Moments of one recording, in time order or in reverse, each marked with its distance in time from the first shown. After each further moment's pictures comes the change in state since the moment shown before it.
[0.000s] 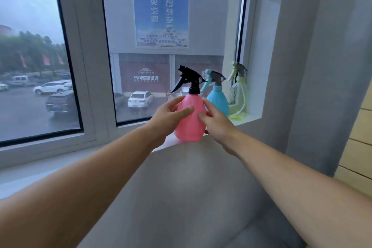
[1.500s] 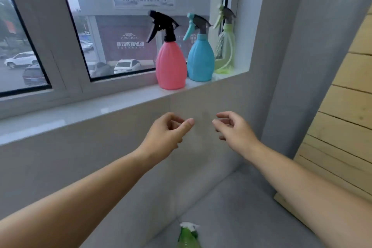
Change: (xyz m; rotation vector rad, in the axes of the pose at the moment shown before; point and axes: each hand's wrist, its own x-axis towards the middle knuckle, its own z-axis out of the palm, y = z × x) left_hand -0.118 -0.072 0.053 0.269 -0.011 -0.175; right_hand -0.103 0.116 -0.034 -0.076 0.237 0.211
